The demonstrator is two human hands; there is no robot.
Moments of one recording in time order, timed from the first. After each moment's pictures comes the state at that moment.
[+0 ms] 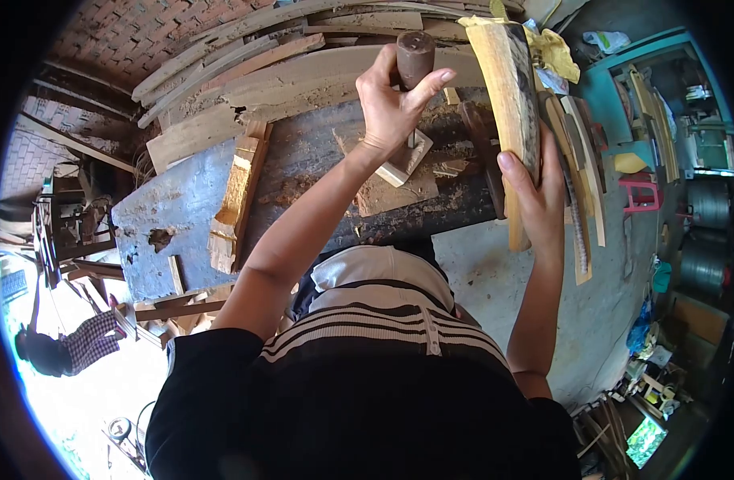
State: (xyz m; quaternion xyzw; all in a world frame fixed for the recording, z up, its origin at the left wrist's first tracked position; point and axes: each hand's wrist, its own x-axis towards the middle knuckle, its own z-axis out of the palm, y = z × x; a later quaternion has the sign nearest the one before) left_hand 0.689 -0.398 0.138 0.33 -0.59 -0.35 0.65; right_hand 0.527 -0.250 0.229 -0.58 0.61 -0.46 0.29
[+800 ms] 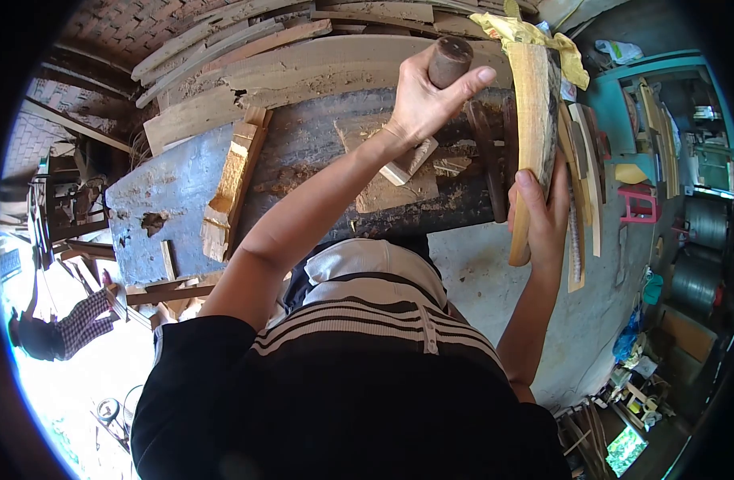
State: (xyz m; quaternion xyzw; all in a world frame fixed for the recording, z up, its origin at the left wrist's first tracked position) left_hand 0.675 -0.394 0.164 0.28 -0.52 -0.61 0.52; right_hand 0.518 -0.243 0.218 -0.49 0.65 -0.47 0.35
